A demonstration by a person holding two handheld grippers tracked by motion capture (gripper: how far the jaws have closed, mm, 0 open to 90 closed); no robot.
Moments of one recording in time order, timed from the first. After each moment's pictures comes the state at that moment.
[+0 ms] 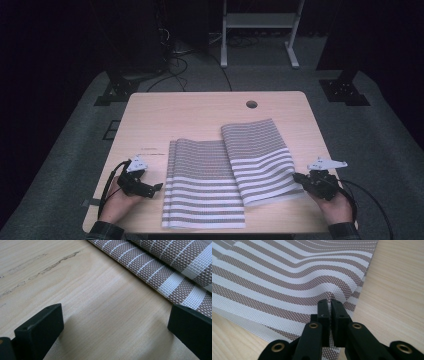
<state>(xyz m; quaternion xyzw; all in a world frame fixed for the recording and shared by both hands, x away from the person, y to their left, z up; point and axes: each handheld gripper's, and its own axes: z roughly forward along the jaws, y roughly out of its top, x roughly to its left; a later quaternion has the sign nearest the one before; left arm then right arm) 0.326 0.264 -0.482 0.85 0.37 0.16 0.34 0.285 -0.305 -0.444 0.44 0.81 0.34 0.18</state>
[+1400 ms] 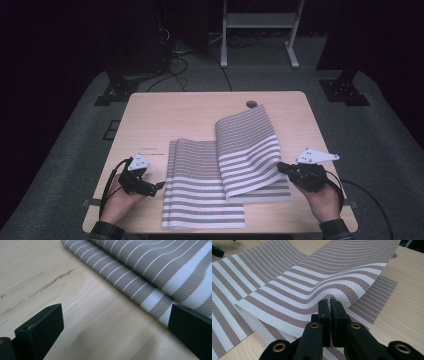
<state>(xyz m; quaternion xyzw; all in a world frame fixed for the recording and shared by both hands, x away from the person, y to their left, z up) 0.323 0.250 -0.461 0.85 0.35 0.16 0.36 0.289 -0.261 -0.403 0.36 0.81 0.42 0.19</state>
